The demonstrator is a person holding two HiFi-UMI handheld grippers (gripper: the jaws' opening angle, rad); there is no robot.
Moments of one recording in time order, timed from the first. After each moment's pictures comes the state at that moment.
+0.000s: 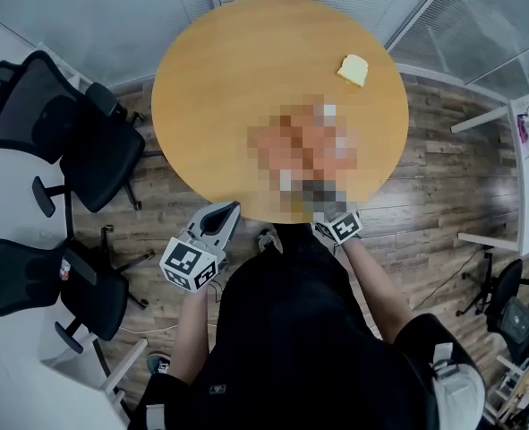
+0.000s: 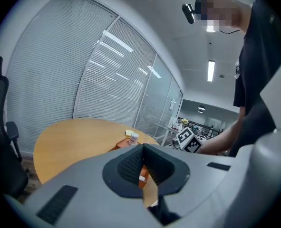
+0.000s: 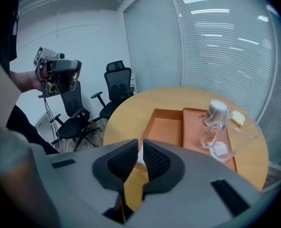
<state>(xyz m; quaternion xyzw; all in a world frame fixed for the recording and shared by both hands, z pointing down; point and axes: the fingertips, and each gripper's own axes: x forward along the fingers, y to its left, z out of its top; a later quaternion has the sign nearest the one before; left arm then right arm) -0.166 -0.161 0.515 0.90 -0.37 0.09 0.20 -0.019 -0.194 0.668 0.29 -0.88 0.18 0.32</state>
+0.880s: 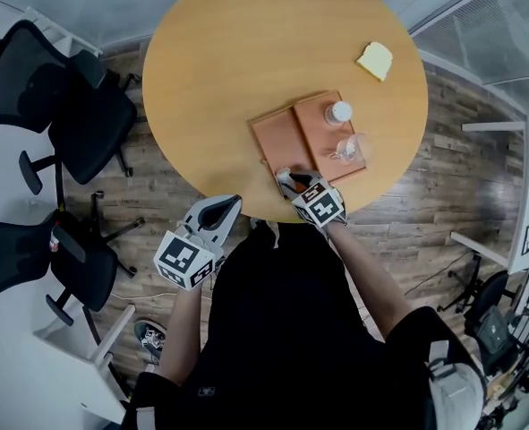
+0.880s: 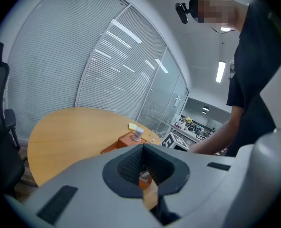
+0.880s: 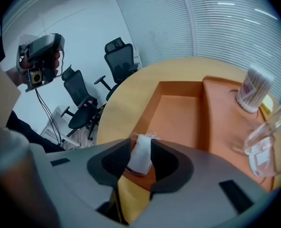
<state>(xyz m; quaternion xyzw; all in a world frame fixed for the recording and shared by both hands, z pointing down) -0.154 -0.207 0.546 0.89 -0.37 0.11 0.26 -0.051 -0.221 0.752 0.19 -0.85 0.27 0.41</state>
